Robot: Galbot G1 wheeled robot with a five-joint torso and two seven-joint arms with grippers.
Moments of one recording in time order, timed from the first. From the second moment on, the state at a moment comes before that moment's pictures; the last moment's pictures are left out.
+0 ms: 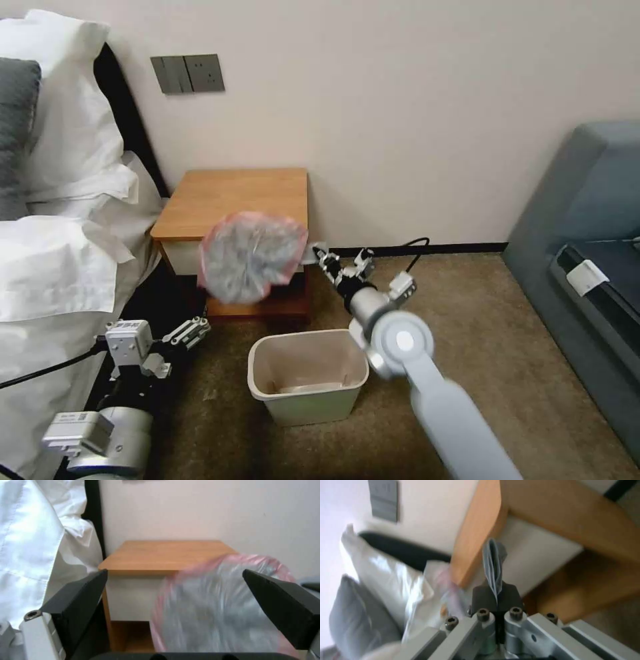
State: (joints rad) left arm 1.87 -1.45 -0.73 -2.50 -0.23 0.10 -0.01; right arm -1.08 1.35 0.02 2.06 1.40 -0.18 0.53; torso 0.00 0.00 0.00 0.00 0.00
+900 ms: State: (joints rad) left arm 1.86 -1.46 -0.71 -2.50 -0.20 0.08 -0.01; right arm -1.39 1.22 -0.05 2.21 1.12 -0.22 0.53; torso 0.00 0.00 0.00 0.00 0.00
